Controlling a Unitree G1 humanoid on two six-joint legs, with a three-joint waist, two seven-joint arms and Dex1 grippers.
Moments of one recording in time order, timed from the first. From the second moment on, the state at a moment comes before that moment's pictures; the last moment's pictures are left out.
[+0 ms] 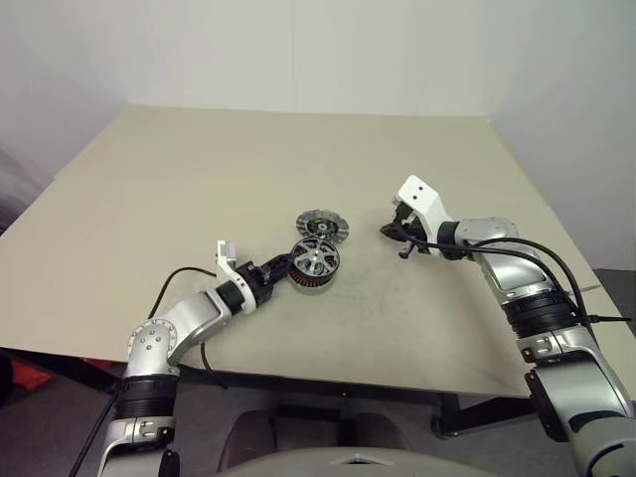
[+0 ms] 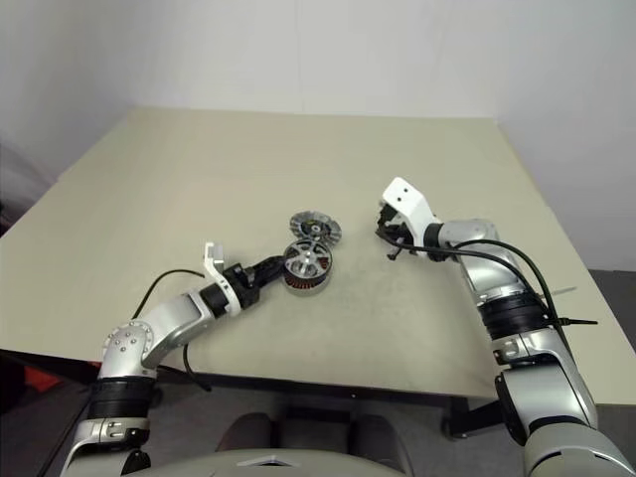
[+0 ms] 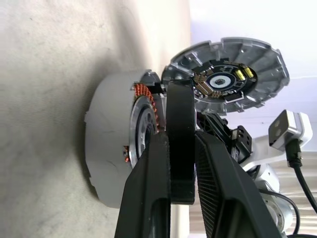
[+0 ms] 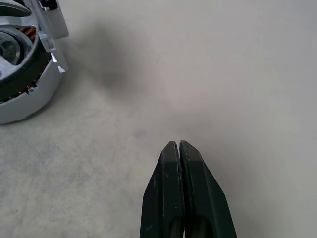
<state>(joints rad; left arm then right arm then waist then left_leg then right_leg) -0.21 0.21 0.18 0.08 -1.63 0.95 0.13 -0.60 -0.59 0.19 0.28 0.06 0.43 0.88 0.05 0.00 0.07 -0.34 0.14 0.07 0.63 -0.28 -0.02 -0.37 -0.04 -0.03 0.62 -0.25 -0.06</state>
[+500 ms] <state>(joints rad) -0.23 0.17 0.19 0.10 -1.55 0.97 0.09 -0.60 -0.58 0.19 0.28 0.06 0.44 0.88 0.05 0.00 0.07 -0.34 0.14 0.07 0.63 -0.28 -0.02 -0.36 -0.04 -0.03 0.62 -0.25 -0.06</state>
